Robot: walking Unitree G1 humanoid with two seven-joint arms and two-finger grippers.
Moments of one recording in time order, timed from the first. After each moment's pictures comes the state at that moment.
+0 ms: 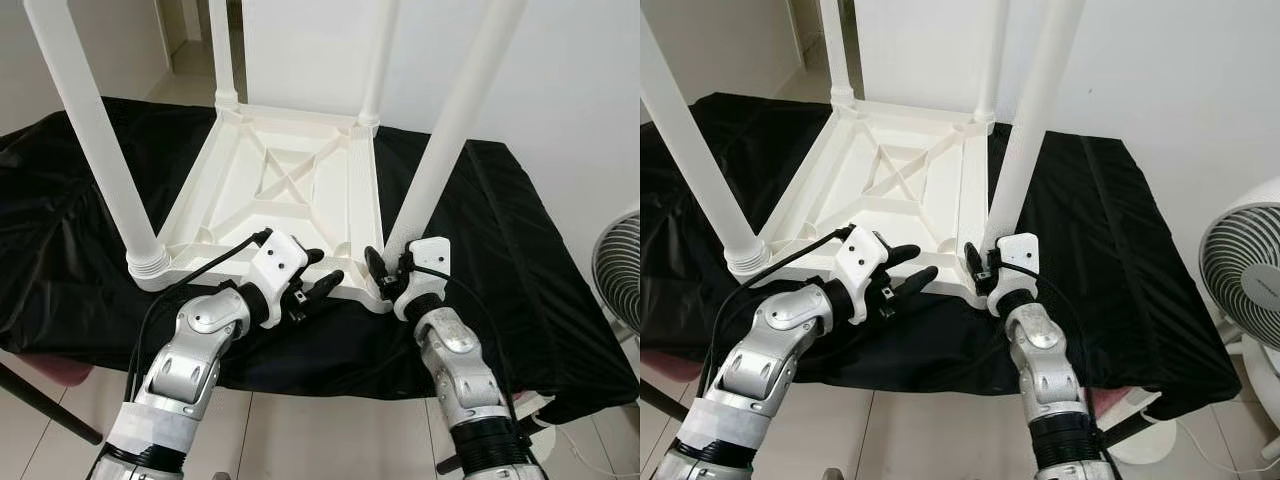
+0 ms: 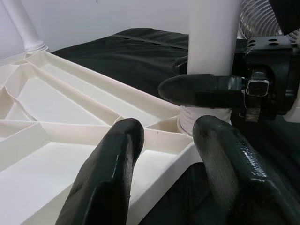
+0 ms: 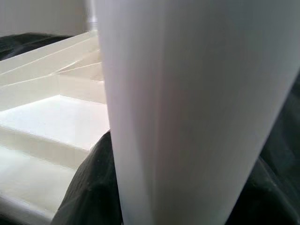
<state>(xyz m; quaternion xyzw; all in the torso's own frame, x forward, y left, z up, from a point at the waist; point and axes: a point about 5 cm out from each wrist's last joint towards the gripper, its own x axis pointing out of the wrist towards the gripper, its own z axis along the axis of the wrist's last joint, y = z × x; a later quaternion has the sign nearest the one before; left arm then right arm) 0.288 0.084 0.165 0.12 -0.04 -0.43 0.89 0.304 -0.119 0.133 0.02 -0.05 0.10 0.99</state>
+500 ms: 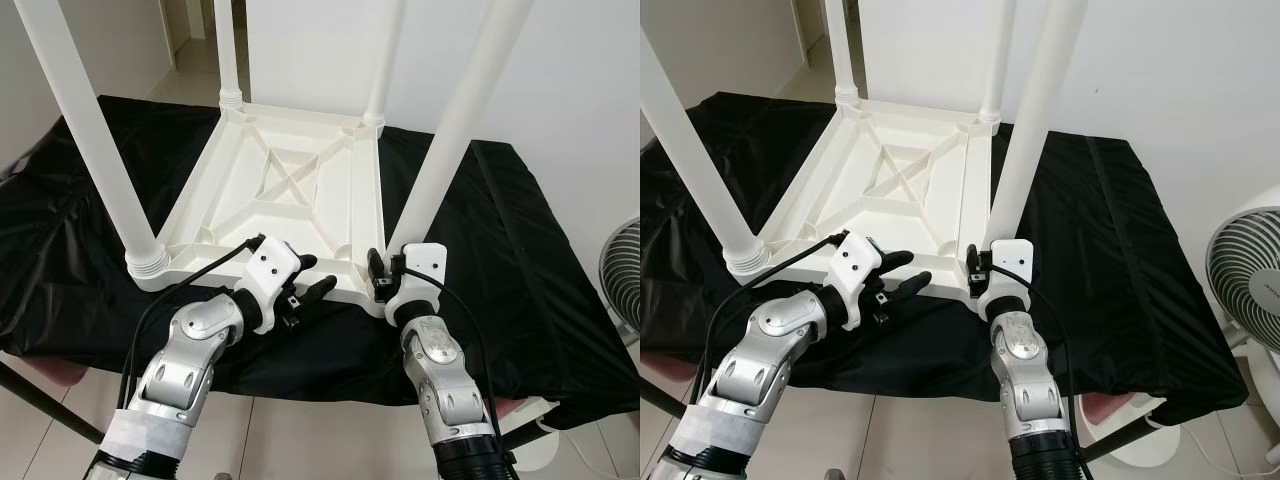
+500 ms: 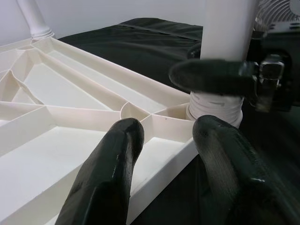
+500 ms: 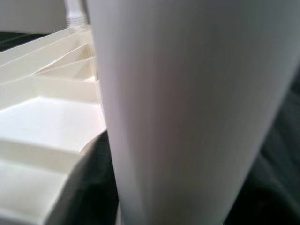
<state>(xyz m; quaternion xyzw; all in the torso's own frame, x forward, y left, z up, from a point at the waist) 0.286 0.090 0.158 0.11 -0.02 -0.42 0.90 0.293 -0.121 0.134 0.02 -0.04 0.05 1.00</state>
